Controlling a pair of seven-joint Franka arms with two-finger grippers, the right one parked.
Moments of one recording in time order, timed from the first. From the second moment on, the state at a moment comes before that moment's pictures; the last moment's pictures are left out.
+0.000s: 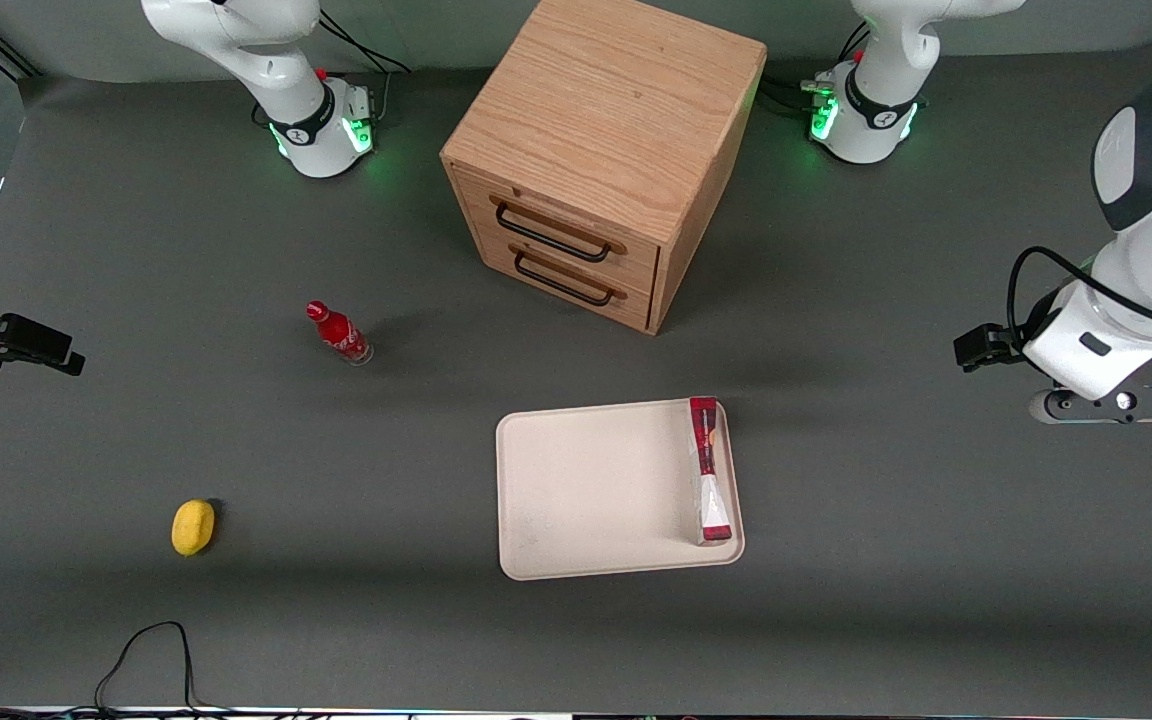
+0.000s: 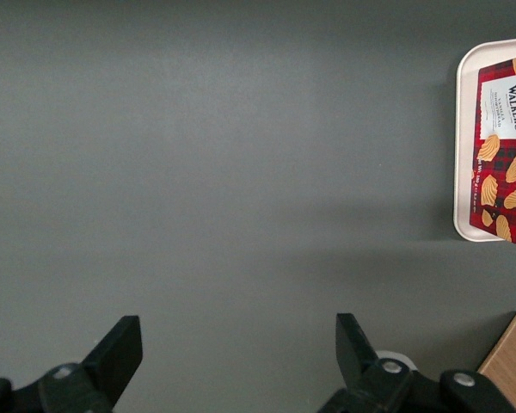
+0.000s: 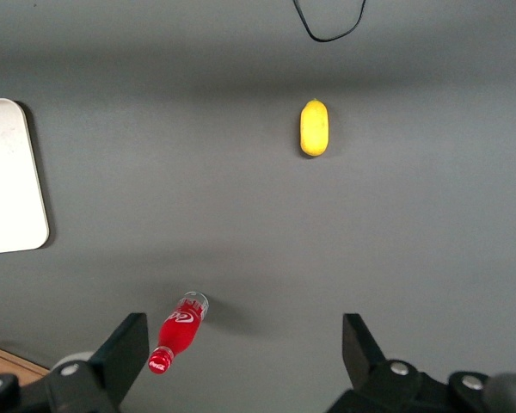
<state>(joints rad) 0.00 0.19 -0.13 -1.56 0.11 1.69 -0.13</state>
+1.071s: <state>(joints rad) -0.01 0.11 -0.02 -1.58 -0.01 1.61 -0.04</state>
